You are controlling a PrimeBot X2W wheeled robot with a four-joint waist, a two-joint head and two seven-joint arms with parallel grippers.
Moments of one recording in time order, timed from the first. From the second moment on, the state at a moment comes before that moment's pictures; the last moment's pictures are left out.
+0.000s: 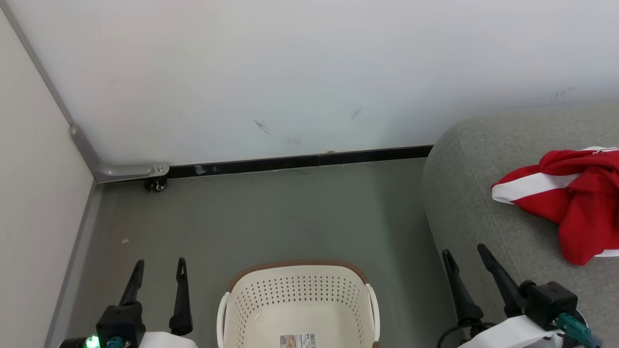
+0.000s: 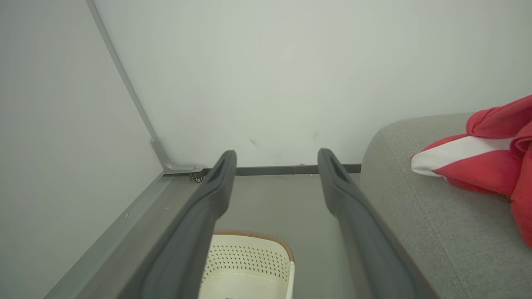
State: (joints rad) left arm 0.00 0.18 -0.22 0.22 -0.24 0.25 -0.25; right arm 0.06 -0.05 0.06 0.17 0.19 0.12 -0.09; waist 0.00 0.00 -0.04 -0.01
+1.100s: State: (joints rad) left arm 0.03 0.14 -0.18 0.29 -0.50 0.18 -0.17; right arm 0.10 -0.04 0.05 0.21 0.47 0.12 -0.08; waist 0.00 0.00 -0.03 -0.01
